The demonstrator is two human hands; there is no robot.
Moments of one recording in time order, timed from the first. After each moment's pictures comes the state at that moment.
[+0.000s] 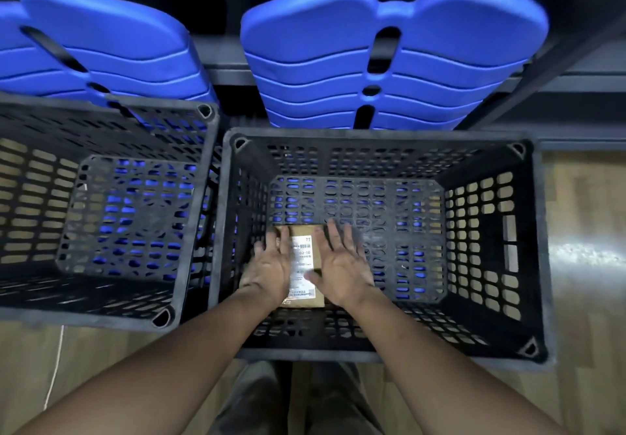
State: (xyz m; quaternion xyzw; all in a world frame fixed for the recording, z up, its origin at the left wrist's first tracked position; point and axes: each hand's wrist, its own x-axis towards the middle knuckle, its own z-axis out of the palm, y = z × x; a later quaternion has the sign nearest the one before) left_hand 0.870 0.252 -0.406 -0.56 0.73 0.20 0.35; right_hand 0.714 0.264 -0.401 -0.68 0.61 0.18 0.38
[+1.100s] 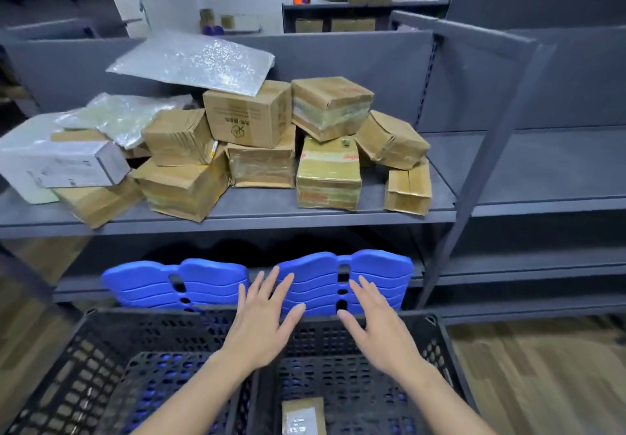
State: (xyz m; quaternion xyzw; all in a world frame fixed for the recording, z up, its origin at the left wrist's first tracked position) left_hand 0.899 0.183 -0.086 -0.57 0.80 0.16 -0.08; right_hand 0.658 0.234 -0.087 -0.66 0.67 -0.21 0.26
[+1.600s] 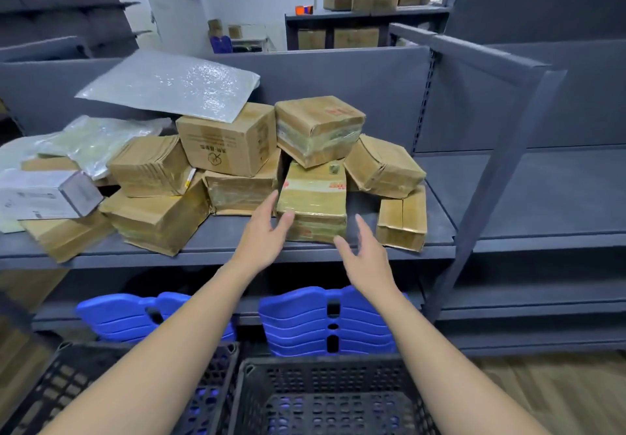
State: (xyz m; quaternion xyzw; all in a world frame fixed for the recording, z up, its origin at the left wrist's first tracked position) left_hand 0.817 0.017 0.026 -0.55 0.69 0.30 -0.35; right_hand 0.613 0.074 -0.011 -0.56 0.64 -0.40 0.32
